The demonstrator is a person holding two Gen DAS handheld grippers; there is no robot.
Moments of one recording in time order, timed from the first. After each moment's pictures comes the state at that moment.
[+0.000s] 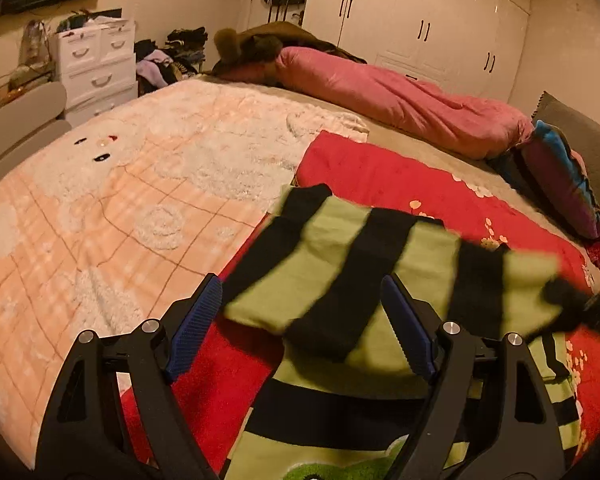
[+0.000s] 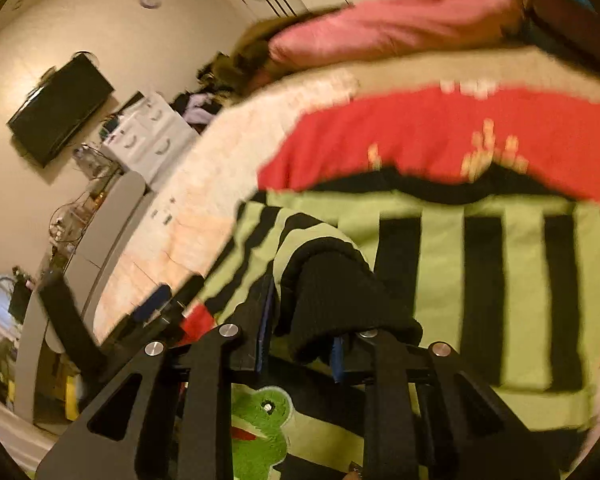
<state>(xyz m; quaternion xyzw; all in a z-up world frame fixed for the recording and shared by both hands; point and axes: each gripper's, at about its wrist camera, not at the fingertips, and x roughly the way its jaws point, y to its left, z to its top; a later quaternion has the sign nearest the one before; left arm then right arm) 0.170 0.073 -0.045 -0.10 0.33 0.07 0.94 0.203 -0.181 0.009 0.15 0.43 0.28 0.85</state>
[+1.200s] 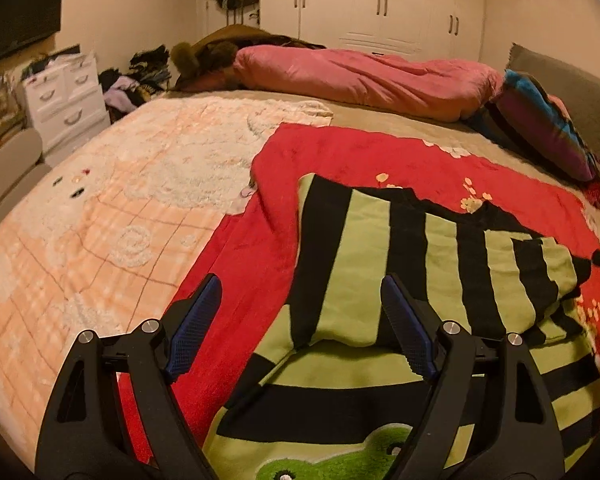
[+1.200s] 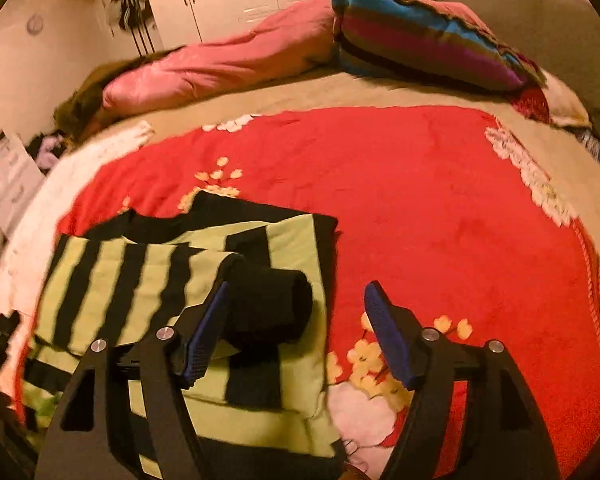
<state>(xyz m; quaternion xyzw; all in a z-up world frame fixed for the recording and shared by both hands) 0.176 0.023 -0.047 -0.01 0.34 0.04 0.94 0.193 -0.350 -0.035 0.11 0.41 -0.01 0.90</state>
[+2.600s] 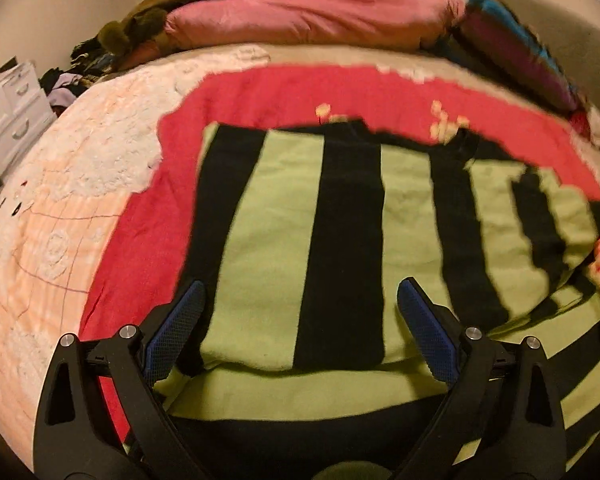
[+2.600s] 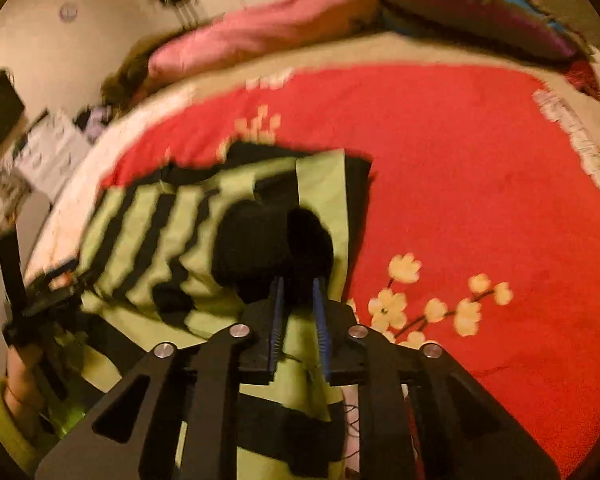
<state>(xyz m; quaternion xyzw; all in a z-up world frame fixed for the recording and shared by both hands) 0.223 -0.018 -0.086 0.03 0.42 -0.03 0.90 0.175 -0.362 -0.052 0.13 0.44 0.09 0.88</state>
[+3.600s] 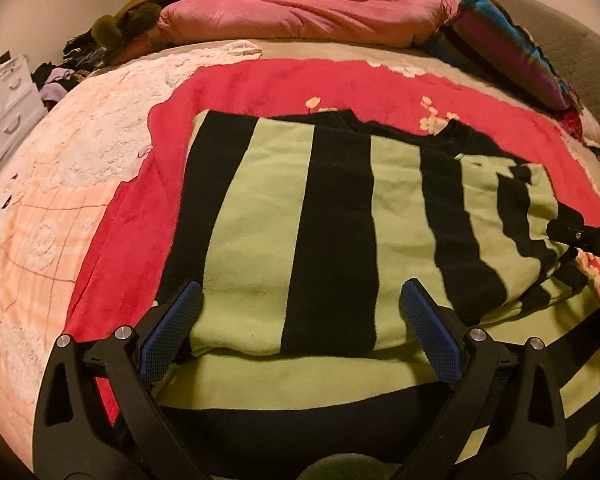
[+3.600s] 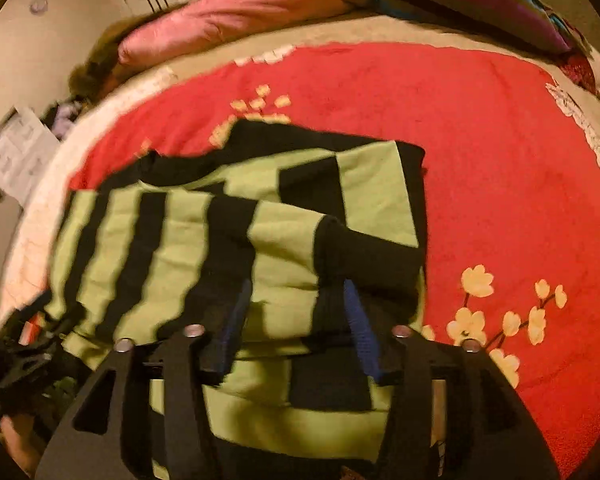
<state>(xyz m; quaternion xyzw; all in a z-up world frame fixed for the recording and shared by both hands) 0.220 -0.019 -0.095 0.02 0.43 -0.05 0.90 0.217 -0.305 -0.080 0.13 0.48 0.05 0.87</state>
